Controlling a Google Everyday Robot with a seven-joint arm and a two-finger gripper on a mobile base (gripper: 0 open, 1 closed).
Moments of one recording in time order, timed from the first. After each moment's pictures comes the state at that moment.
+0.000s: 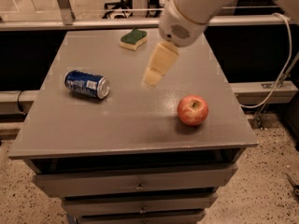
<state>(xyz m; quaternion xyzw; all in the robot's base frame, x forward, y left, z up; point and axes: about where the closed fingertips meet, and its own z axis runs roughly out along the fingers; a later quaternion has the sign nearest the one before) 0.543 -0.038 0.967 -0.59 0.77 0.06 0.26</state>
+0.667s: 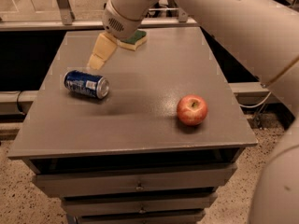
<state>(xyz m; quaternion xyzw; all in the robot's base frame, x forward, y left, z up) 0.625 0.092 0.942 -0.56 0.78 0.12 0.26</state>
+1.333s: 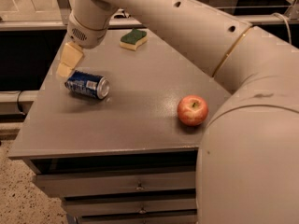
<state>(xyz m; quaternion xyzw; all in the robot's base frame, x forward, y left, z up) 0.633 0.177 0.912 -0.56 0.79 0.13 0.23</state>
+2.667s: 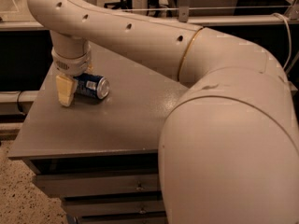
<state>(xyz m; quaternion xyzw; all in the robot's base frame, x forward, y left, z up) 0.613 0.198 0.833 -0.56 0.82 0.04 0.14</state>
